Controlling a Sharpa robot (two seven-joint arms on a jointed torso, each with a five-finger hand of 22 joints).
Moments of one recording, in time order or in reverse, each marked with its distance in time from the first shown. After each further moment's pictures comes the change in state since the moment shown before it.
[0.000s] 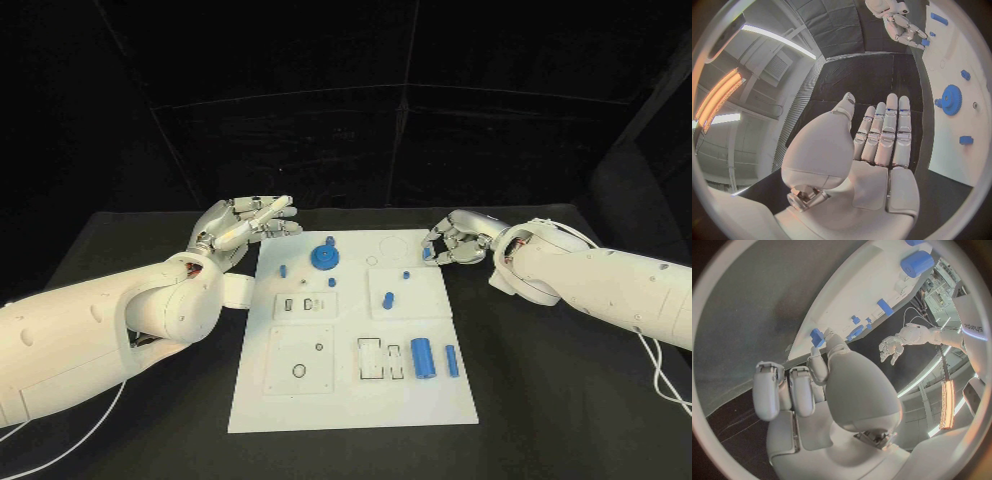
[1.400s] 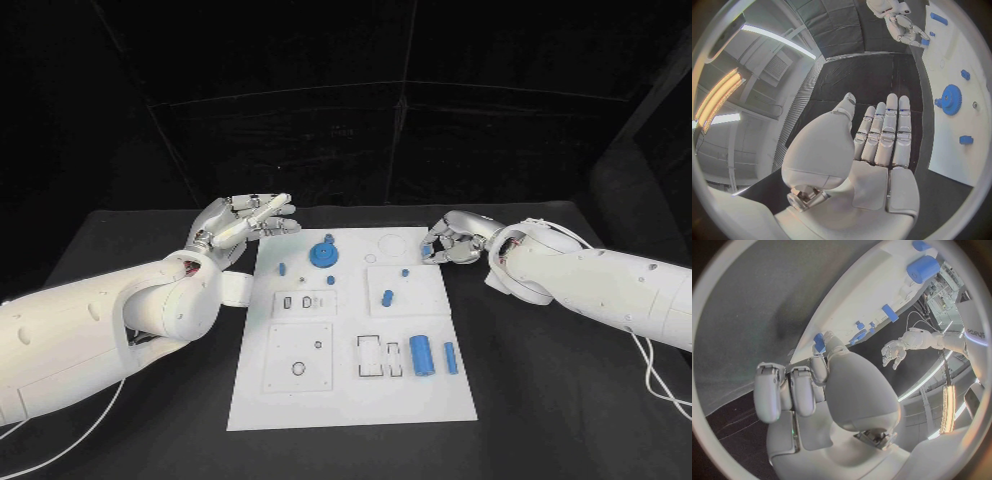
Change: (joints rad) left arm 0.000 0.000 0.000 -0.001 0.000 0.000 -0.001; left_hand 0.005 0.005 0.003 -0.003 0.000 0.004 -0.004 0.000 0.000 0.000 0.000 0.000 0.000 0.000 0.000 -0.004 0.001 0.000 0.003 -0.003 0.000 -0.001; right arm -0.010 0.016 0.000 -0.008 -0.043 -0.016 -0.033; right_hand 0.016 0.058 0.069 -0.014 -0.044 0.087 -0.026 0.033 0.001 0.011 -0.011 0.037 0.034 -0.001 -0.024 0.000 0.001 0.000 0.023 -0.023 0.010 0.000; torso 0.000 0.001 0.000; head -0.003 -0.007
